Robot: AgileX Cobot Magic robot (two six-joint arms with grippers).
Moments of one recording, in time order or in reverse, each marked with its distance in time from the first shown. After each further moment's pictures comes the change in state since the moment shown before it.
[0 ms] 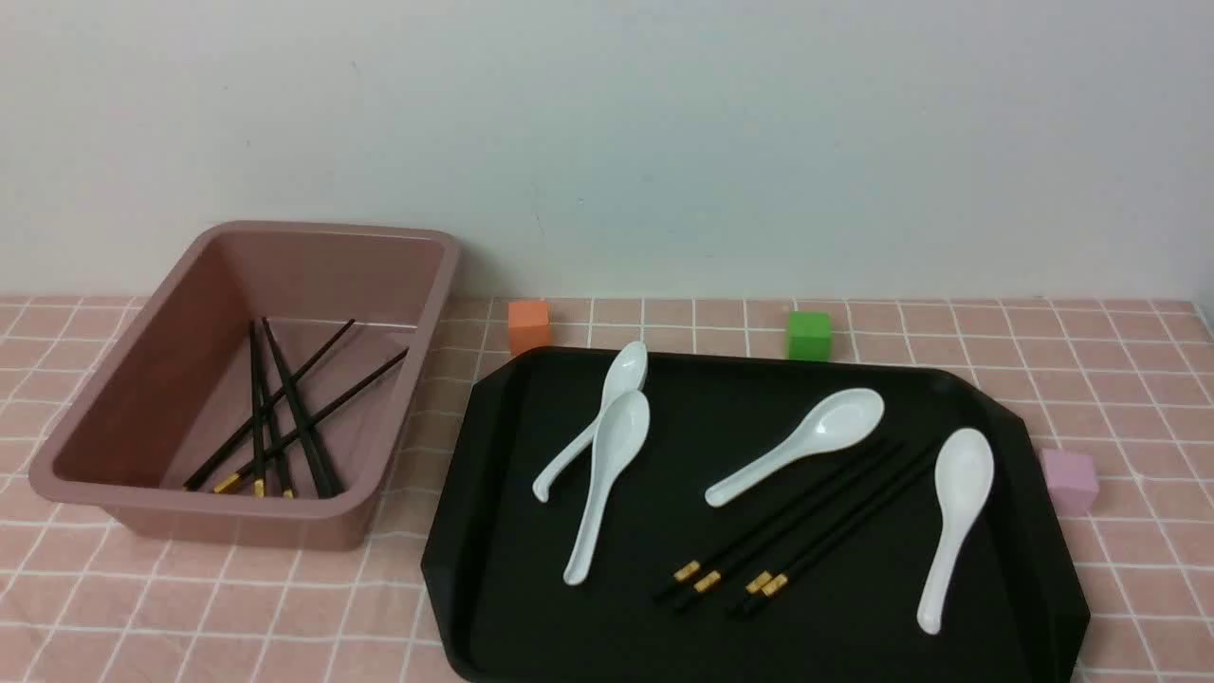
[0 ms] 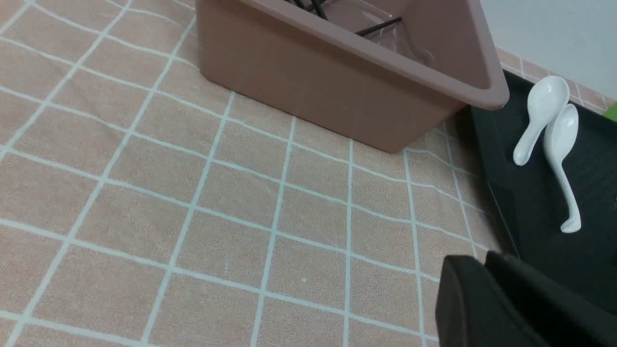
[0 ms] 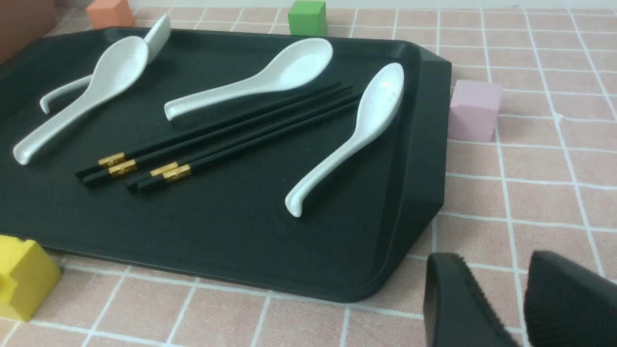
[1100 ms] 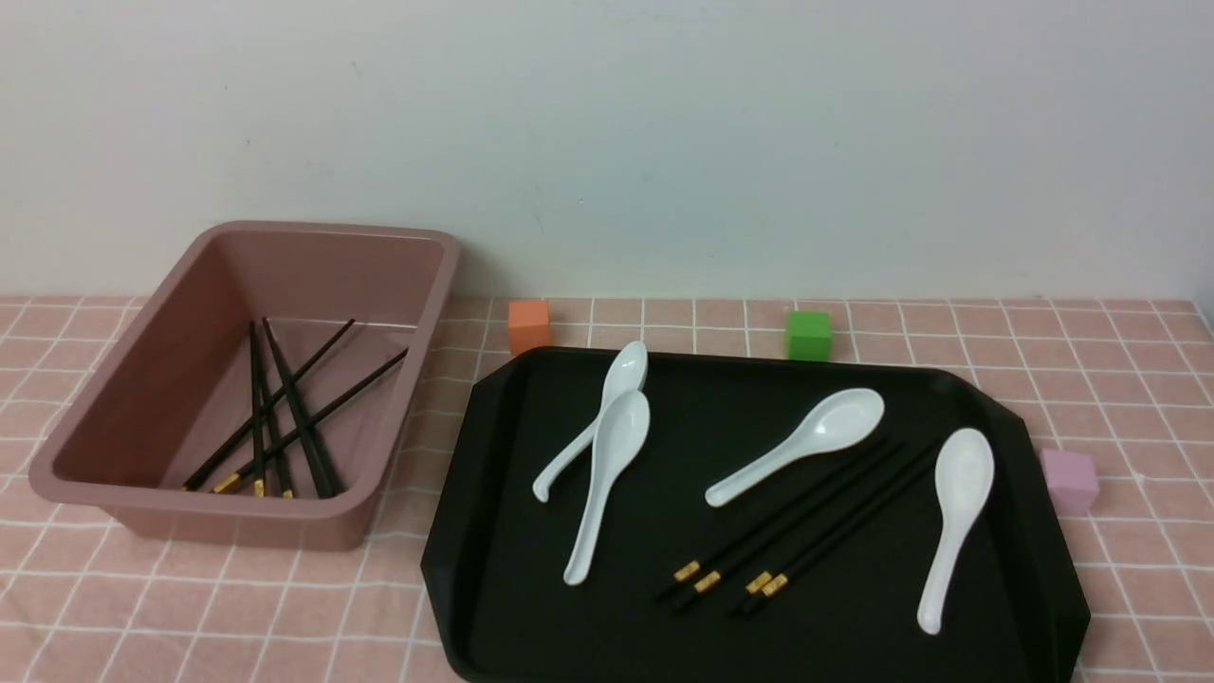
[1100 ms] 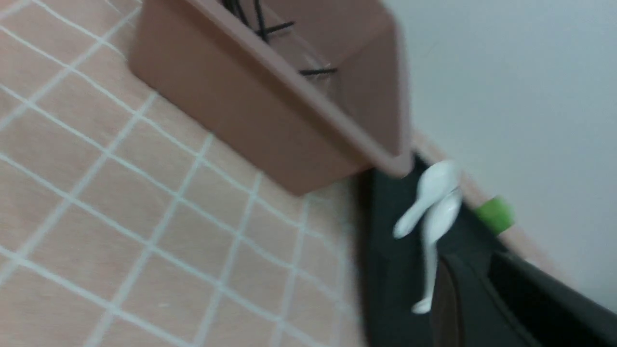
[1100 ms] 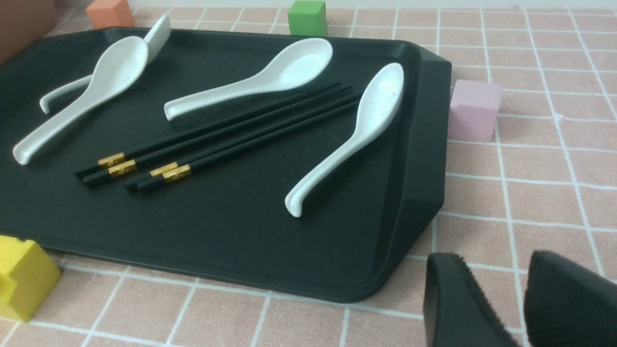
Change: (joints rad) right arm 0.000 0.000 0.000 0.000 0.000 0.000; left arm 0.000 0.000 0.000 -0.327 -0.155 -0.108
